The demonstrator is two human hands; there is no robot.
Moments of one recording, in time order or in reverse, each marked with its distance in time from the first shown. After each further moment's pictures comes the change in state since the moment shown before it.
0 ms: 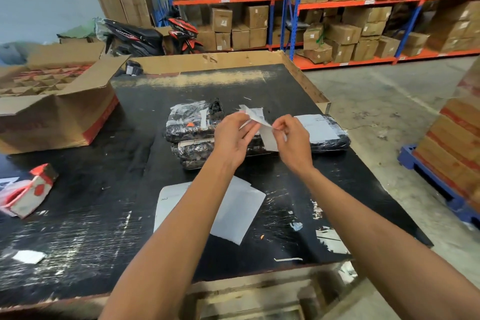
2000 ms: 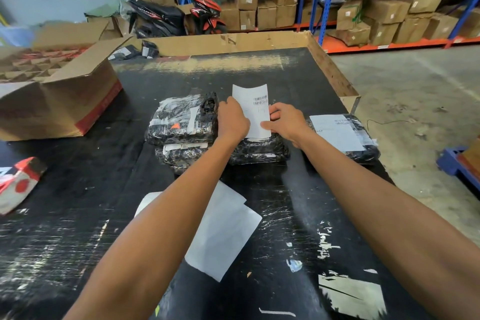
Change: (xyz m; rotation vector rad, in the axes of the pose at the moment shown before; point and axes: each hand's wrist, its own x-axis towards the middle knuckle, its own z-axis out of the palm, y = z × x) left_hand 0.132 -0.016 0.004 1.566 0.280 0.374; right_hand 0.116 0.059 0.053 0.080 -0.519 0.388
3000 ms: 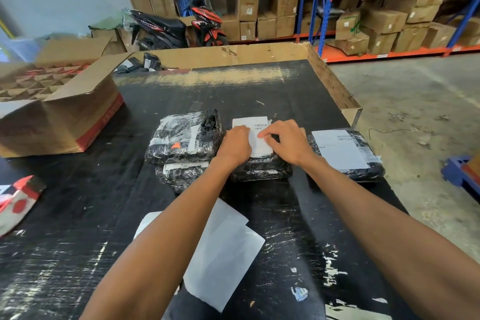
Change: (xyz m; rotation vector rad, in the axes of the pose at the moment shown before) left_hand 0.014 -0.019 0.013 0.291 -0.222 0.238; right_hand 0.012 0.019 0.002 -0.416 0.013 -0.367
